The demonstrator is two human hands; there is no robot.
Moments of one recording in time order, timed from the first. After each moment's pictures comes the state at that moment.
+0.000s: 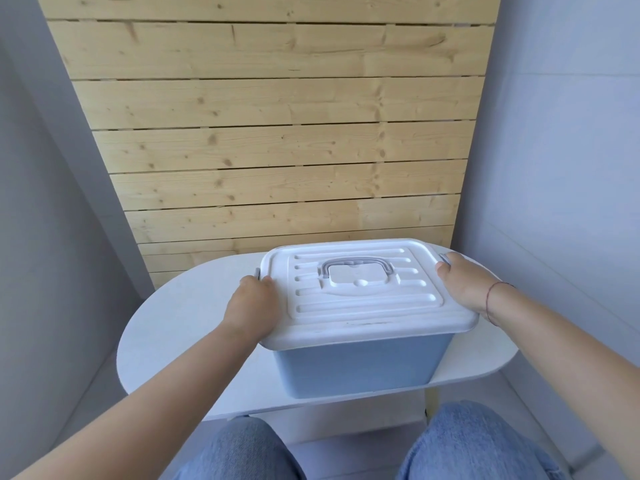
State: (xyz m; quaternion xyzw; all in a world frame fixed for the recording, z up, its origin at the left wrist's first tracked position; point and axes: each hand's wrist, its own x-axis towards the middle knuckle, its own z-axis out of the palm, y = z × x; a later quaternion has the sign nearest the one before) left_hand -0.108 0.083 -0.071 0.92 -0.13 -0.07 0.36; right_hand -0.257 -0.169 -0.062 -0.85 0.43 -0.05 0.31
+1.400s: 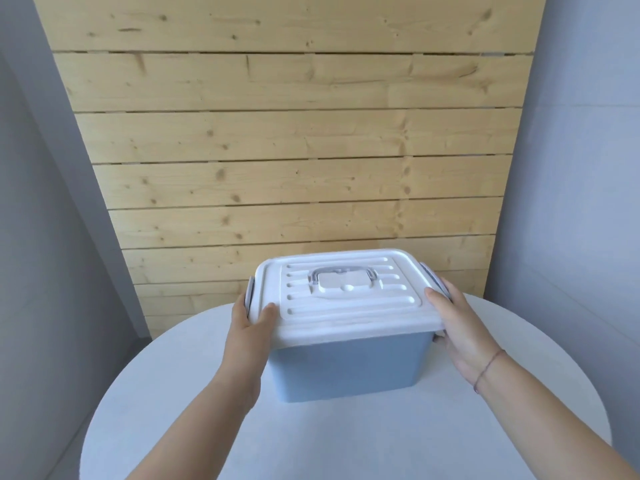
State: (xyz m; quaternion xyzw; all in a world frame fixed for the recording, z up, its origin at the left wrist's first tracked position) left_hand -0.038 0.058 -0.089 0.69 -0.08 -0.15 0.70; right_hand -0.160 -0.179 -0.096 -0.62 0.25 -0.26 0.69
